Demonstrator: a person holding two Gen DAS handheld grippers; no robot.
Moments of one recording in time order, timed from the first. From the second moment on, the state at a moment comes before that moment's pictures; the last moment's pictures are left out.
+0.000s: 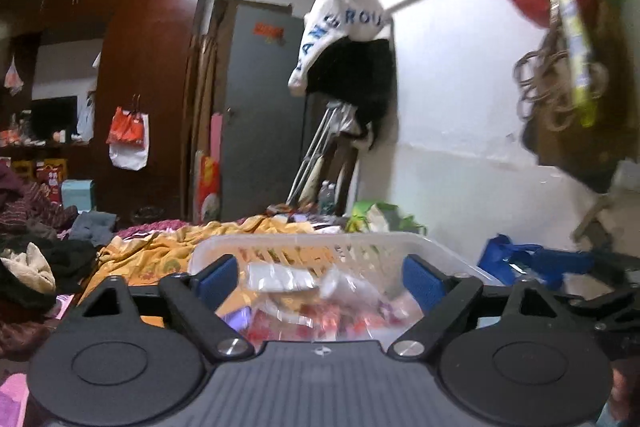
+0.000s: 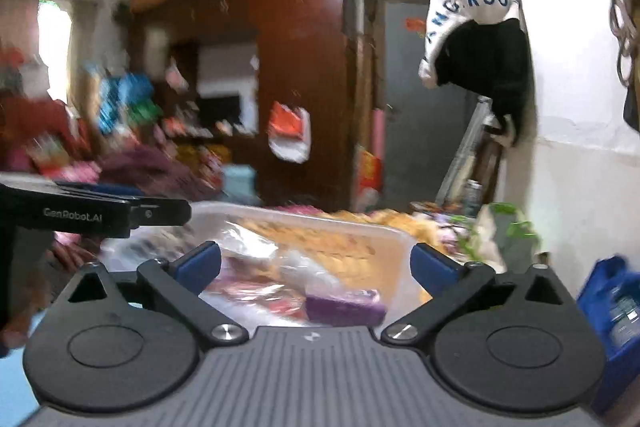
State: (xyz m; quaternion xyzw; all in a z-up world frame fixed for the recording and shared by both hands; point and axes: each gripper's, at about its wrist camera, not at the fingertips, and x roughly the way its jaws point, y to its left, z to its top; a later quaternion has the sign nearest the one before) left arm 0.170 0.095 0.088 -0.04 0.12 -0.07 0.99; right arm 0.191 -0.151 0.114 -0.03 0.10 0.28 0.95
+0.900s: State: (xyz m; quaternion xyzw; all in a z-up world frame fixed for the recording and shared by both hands) left arm 0.170 0.084 -0.015 0.01 0.29 -0.06 0.95; right arm 0.172 -0.142 0.030 -0.03 0.23 0.33 0.92
